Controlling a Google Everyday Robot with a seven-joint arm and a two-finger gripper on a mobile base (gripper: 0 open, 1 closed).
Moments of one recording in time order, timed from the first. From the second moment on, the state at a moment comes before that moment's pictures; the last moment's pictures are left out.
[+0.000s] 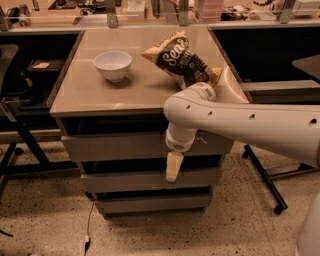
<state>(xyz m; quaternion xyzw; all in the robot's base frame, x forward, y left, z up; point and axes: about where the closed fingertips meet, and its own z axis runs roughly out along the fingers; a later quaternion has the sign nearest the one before) 0.584 -0.054 0.639 -0.64 0.76 -0.02 0.11</state>
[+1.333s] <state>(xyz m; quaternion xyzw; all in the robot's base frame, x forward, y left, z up) 0.535 -0.052 0.639 -0.66 0.75 0.03 0.09</state>
